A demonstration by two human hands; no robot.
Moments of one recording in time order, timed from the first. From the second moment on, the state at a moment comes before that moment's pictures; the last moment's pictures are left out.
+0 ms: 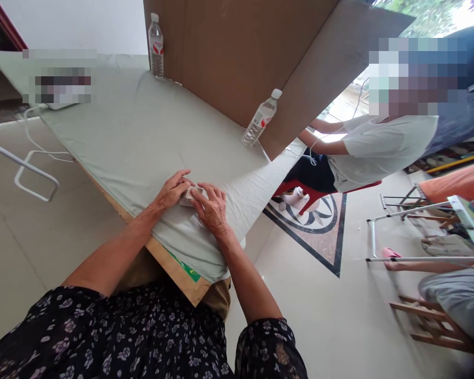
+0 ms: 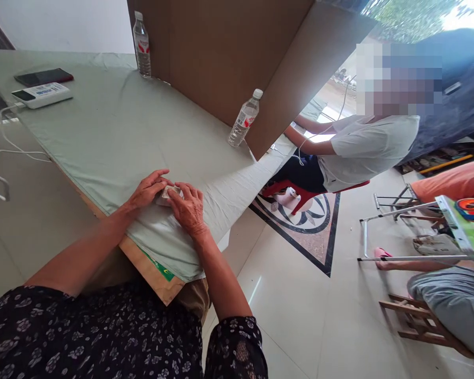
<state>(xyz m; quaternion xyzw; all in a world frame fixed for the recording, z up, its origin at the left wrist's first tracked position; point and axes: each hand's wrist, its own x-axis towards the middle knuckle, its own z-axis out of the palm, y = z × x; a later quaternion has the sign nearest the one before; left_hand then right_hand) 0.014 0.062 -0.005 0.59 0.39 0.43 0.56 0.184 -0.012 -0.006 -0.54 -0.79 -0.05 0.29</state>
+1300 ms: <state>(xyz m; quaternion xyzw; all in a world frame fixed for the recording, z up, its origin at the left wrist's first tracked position) 0.016 0.068 -0.001 0.47 0.44 0.54 0.54 0.204 -0.002 -0.032 -0.62 -0.60 0.15 0.49</state>
